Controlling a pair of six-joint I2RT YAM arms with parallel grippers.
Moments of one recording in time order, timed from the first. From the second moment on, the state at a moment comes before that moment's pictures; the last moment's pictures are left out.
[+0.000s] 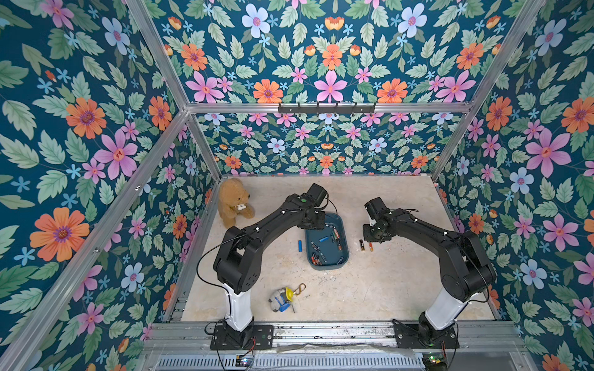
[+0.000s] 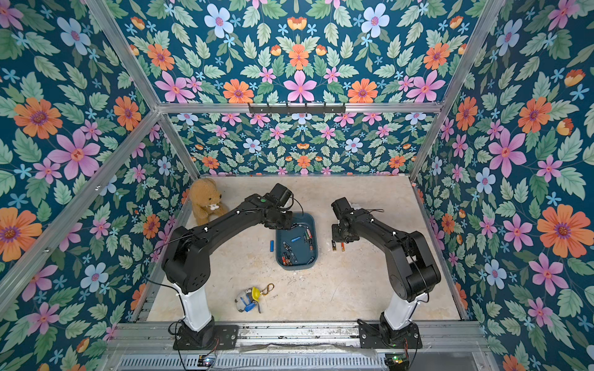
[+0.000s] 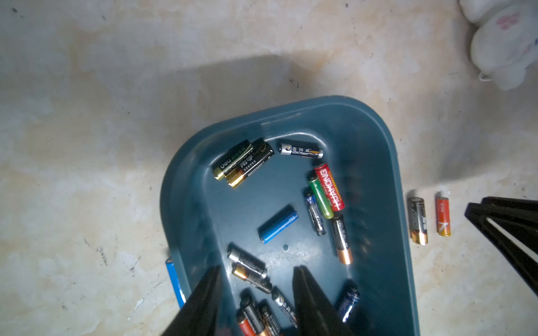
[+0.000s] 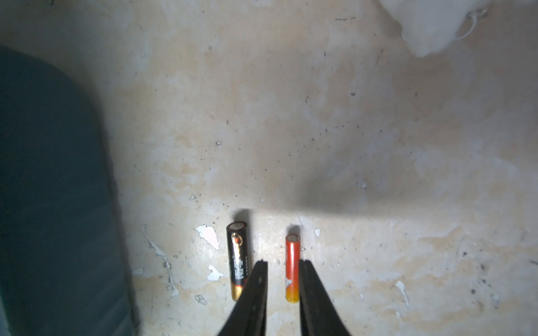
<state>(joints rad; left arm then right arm) -0.65 1.90 1.55 -0.80 -0.02 -0.46 0.45 1.72 1.14 -0.65 0.06 0.37</state>
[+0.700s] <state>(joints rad) -0.70 2.06 1.57 -0.75 0.04 -0.45 0.45 1.72 1.14 -0.65 0.06 0.37</state>
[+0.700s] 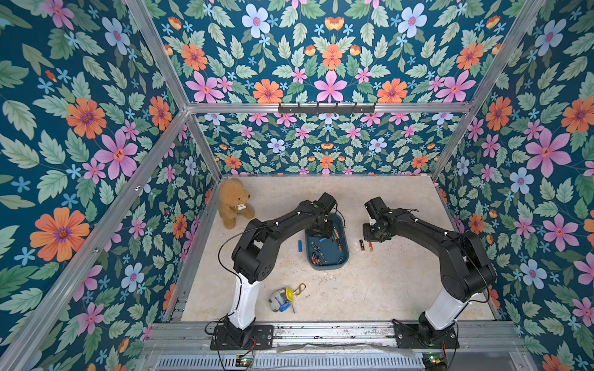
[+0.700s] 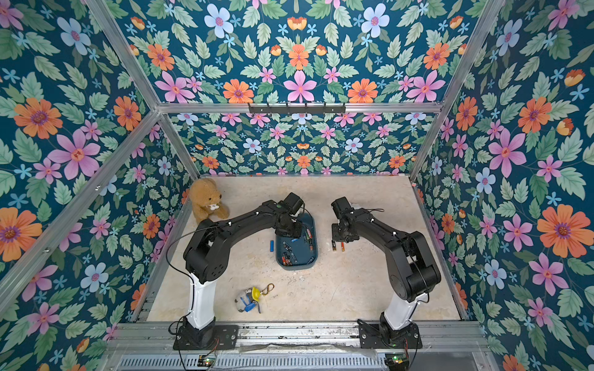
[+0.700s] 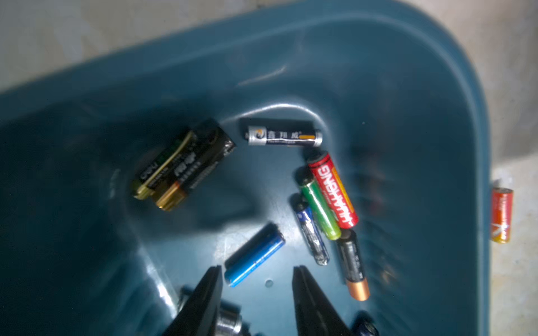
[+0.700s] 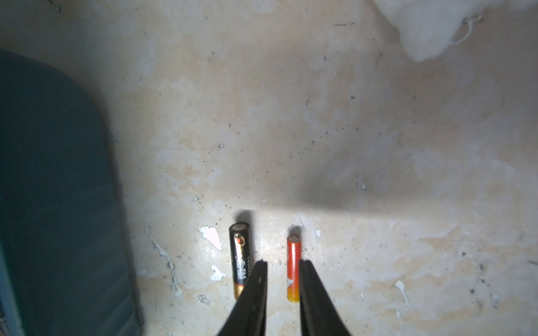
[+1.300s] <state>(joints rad) -0.71 2.08 1.53 -0.73 0.01 -0.47 0.45 1.72 1.15 -0.65 0.05 0.37</state>
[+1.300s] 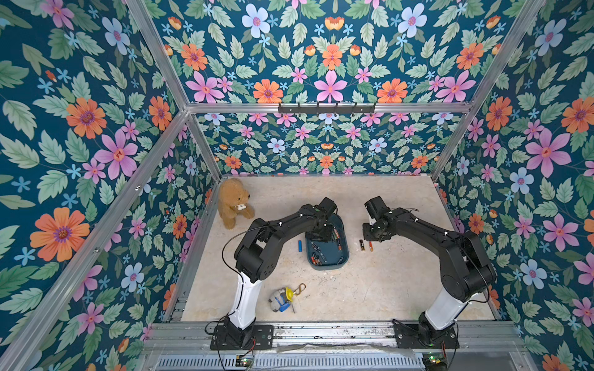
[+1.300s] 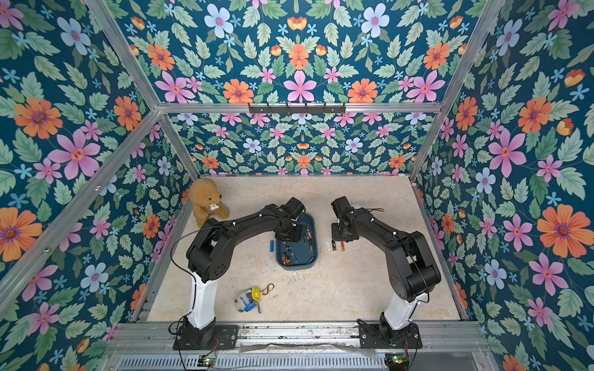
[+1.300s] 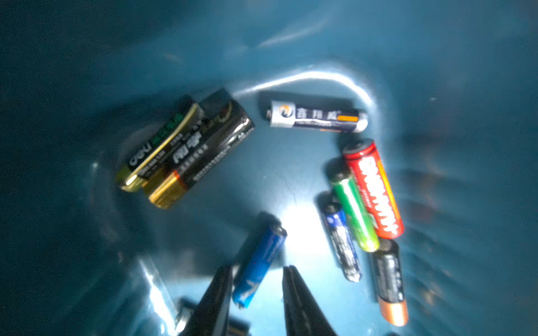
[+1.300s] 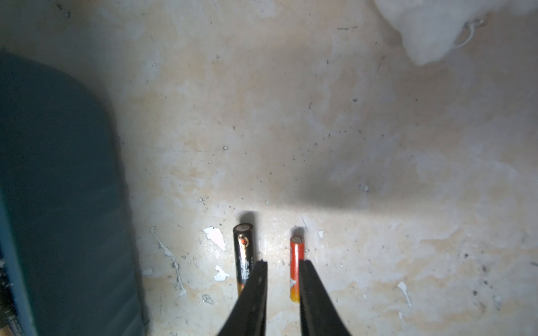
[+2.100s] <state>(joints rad) -0.71 2.07 1.54 -0.71 0.01 -0.50 0.45 1.72 1.15 -0.65 0.05 0.37</state>
